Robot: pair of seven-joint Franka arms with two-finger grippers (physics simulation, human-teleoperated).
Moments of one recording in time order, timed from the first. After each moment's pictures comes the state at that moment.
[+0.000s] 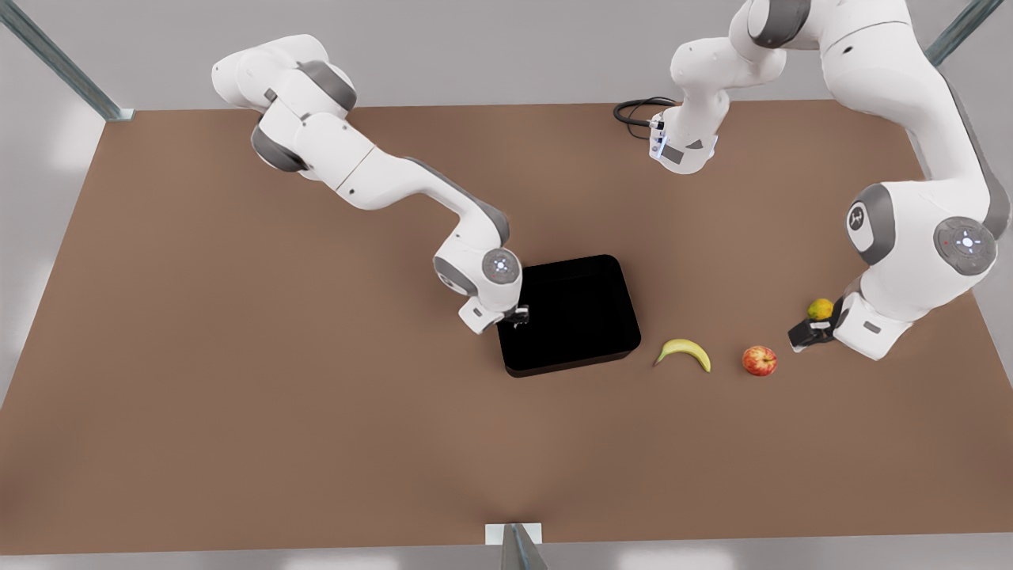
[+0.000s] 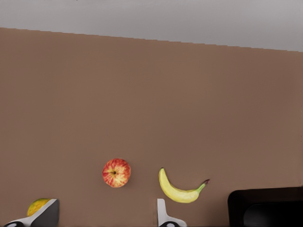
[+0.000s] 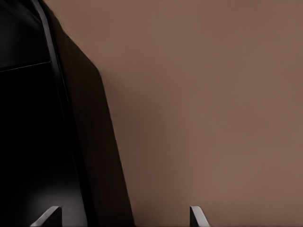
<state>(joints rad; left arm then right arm) 0.02 0.33 -0.04 -1.45 0.05 1.85 -0.10 0.42 0.94 0.48 -1.35 -0.48 2.14 1.07</state>
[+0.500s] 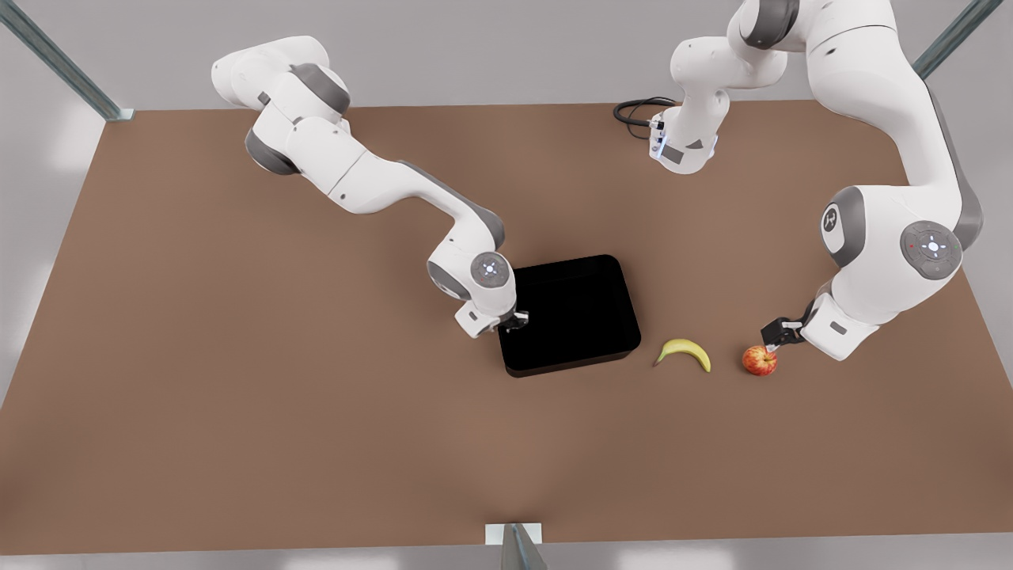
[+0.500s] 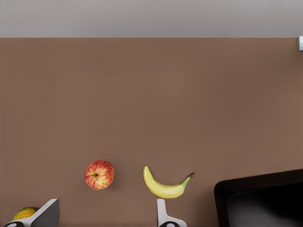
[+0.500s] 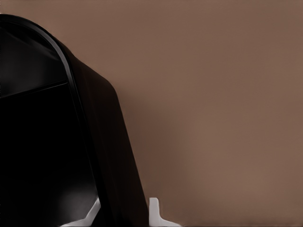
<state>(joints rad) -0.03 0.34 -0.01 -1.44 0.03 1.85 -0.06 0.37 0.94 0.53 -1.35 -0.47 2.19 1.08</state>
